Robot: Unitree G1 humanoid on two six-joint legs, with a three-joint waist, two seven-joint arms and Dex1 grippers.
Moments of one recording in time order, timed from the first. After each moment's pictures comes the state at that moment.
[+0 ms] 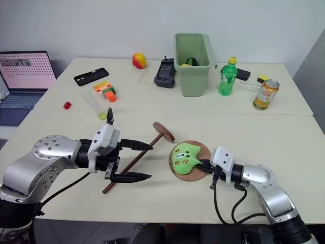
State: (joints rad) left arm -0.32 0.90 -0.03 -0.40 -0.61 0.57 -1.21; right arm -0.12 -0.59 0.17 -0.27 0.27 0.23 0.89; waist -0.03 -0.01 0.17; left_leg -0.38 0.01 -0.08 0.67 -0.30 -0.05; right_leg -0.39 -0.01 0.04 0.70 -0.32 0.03
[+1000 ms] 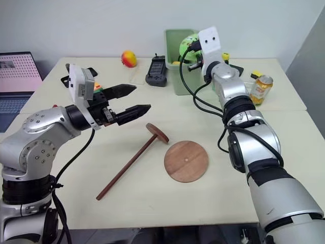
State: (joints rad) left arm -0.53 0.69 0.19 -0.34 -0.71 0.73 -0.73; right arm -1.51 -0.22 0.01 1.31 0.05 0.07 0.24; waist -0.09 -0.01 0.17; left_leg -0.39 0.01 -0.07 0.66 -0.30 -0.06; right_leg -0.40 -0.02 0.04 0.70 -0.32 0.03
